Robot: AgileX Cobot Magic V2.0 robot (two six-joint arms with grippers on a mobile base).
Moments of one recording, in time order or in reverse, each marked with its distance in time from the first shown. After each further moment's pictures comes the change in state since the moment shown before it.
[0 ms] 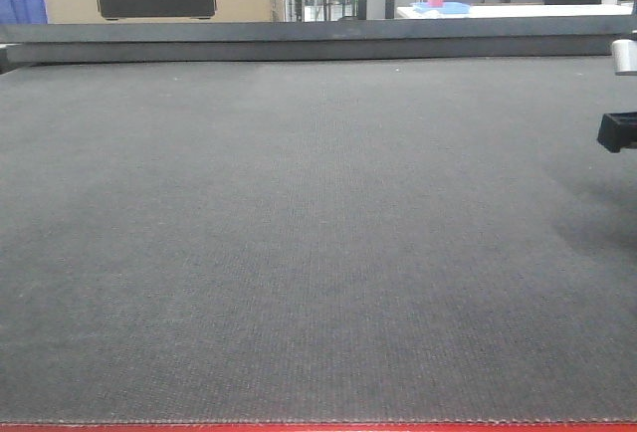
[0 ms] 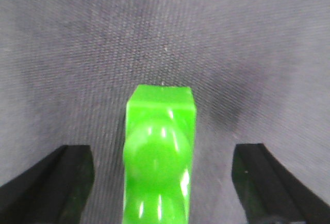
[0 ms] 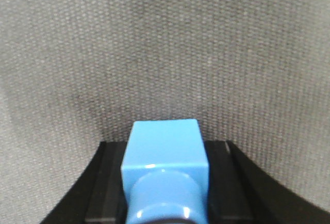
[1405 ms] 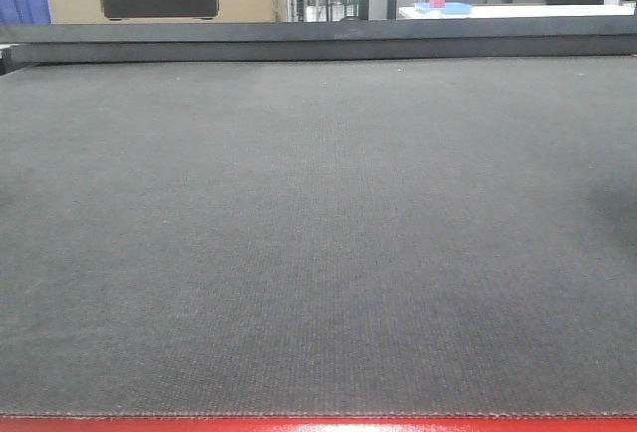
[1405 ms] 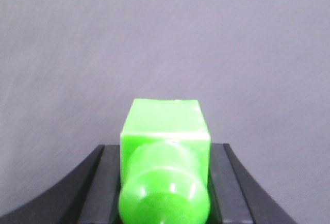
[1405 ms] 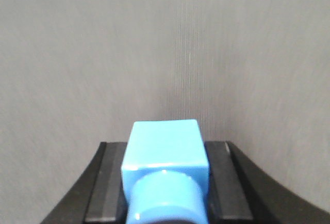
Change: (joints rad) left arm -0.231 -0.576 0.399 -0.310 -0.713 0.172; right arm 0.000 -0.504 0.271 0.004 -0.537 -0.078
